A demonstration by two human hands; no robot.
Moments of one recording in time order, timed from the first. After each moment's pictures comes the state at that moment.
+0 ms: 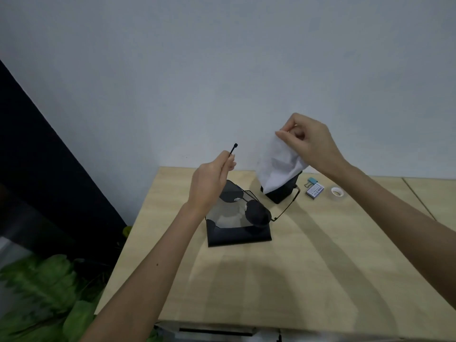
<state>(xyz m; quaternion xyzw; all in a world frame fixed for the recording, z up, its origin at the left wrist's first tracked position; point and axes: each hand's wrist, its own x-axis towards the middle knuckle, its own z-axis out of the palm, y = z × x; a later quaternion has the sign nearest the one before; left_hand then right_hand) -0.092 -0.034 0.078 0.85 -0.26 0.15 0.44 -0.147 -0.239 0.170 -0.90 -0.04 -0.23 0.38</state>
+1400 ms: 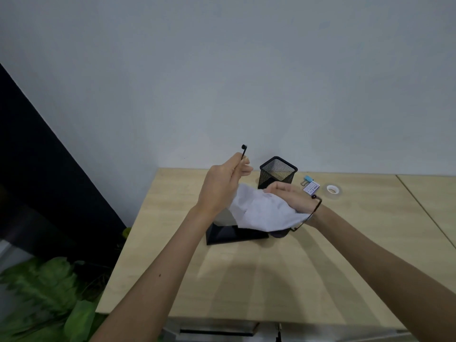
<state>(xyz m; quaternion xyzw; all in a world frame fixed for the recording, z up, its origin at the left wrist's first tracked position) -0.117 -0.052 0.089 0.80 -0.31 0.10 0.51 -0.171 -0.239 0.053 -0.71 0.13 0.09 0.68</state>
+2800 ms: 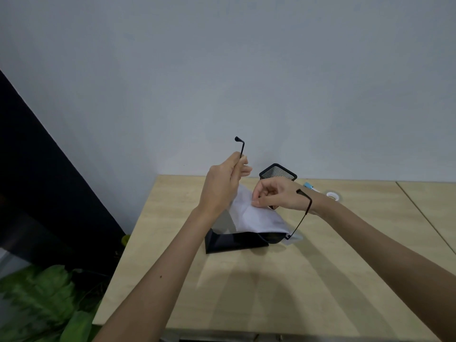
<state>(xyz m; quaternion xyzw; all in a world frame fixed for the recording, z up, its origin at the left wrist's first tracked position) -0.109 -0.060 0.100 0.80 -0.28 0.11 0.52 -0.166 -0.226 0.113 -0.85 -0.09 0.13 0.50</state>
